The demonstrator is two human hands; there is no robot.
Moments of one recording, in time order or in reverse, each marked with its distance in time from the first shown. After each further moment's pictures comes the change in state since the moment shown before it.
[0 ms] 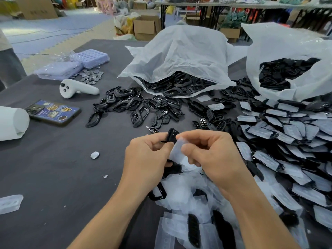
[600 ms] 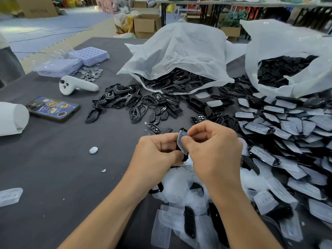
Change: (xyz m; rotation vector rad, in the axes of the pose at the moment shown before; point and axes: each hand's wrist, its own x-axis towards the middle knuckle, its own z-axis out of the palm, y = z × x) left_hand -0.009 0.002 0.005 -0.105 -0.273 -0.048; right_hand -0.008 0.002 0.018 -0.412 0.465 -0.093
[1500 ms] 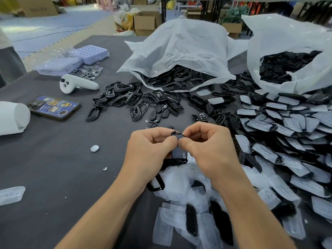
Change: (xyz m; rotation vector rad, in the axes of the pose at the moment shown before) left_hand 0.004 0.002 -0.004 0.010 0.209 -0.008; right_hand 0.008 0.011 -0.002 0.288 -0.309 0.098
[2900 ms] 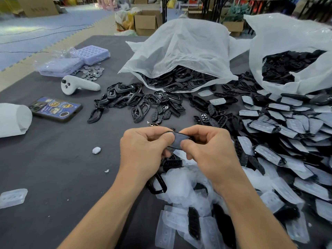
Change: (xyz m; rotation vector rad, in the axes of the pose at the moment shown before) left_hand 0.013 -0.004 -0.007 0.095 0.160 0.139; right_hand 0.001 -0.005 0.004 0.090 -0.052 0.026
